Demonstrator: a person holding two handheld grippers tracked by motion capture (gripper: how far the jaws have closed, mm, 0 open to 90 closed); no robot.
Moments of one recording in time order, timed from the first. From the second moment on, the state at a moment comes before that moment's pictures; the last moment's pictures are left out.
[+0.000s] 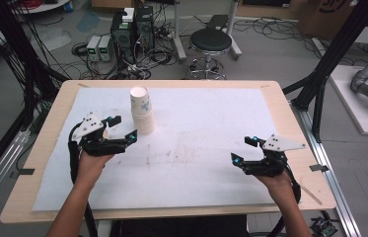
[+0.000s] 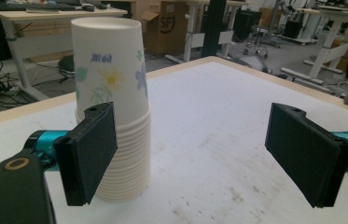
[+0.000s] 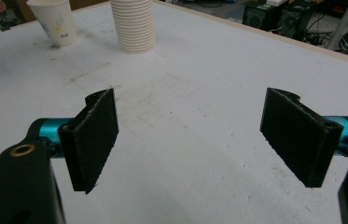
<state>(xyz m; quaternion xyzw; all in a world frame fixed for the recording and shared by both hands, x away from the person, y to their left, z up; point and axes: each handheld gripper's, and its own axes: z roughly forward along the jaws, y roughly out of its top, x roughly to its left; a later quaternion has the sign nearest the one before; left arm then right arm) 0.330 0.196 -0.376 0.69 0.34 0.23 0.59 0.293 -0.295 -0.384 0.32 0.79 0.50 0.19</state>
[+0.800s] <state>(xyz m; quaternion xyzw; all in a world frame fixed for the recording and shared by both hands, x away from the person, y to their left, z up) 0.412 0.171 -0.329 0.71 0.39 0.25 0.53 0.293 -0.299 -0.383 0.32 0.78 0.50 0.19</state>
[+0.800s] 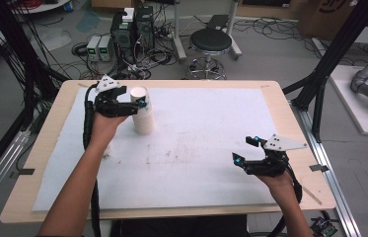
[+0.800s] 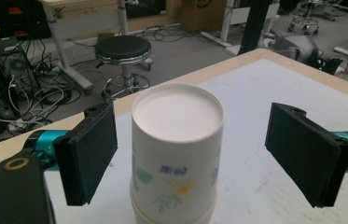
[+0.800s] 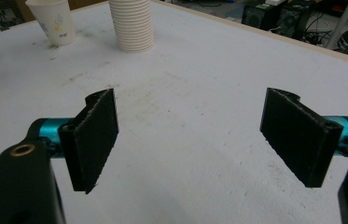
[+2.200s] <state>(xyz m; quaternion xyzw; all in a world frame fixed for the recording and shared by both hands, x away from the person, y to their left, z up) 0.418 0.169 -0.295 0.70 0.36 0.27 0.55 0.292 -0.301 -0.381 0.32 0.78 0.50 0.19</state>
